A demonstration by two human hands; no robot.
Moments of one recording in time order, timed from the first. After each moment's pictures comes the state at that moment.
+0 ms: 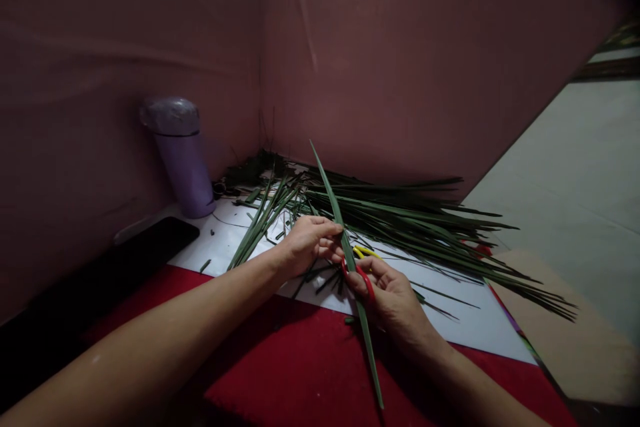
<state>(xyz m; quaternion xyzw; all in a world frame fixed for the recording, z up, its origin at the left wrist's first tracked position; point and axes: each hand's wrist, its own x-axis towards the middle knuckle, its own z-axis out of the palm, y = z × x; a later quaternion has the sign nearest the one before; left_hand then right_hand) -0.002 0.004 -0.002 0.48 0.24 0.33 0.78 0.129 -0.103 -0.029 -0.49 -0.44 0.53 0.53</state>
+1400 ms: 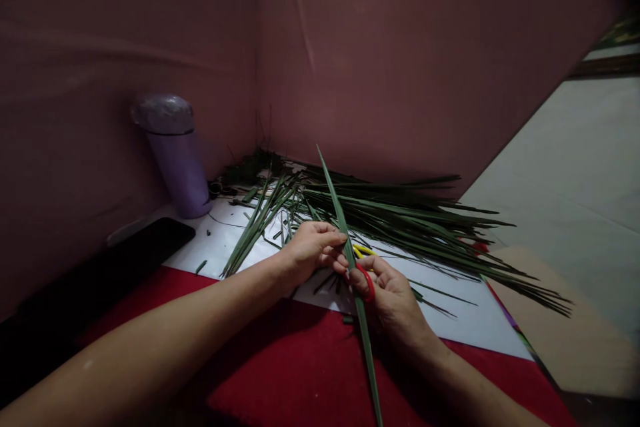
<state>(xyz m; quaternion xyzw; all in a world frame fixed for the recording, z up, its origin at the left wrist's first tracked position) 0.003 -0.009 -0.003 0.48 0.25 0.31 0.78 0.123 -0.106 -0.028 -0.47 -0.41 0.54 0.56</state>
